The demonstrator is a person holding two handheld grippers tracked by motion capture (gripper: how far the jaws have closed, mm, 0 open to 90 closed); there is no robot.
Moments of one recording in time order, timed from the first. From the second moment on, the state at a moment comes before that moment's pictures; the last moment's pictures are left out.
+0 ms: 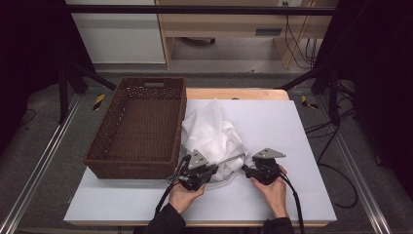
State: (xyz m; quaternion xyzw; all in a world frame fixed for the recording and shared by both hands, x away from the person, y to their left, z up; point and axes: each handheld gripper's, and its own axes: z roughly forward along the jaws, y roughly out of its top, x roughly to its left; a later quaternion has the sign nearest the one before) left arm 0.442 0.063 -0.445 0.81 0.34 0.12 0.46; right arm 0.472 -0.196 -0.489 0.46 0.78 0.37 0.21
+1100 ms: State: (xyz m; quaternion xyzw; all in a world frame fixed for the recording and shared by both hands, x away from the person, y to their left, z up) left arm 0.420 0.054 -0.418 0.82 0.30 0.12 0.48; right arm 0.425 -0.143 -0.480 0.39 0.79 0.44 0.16
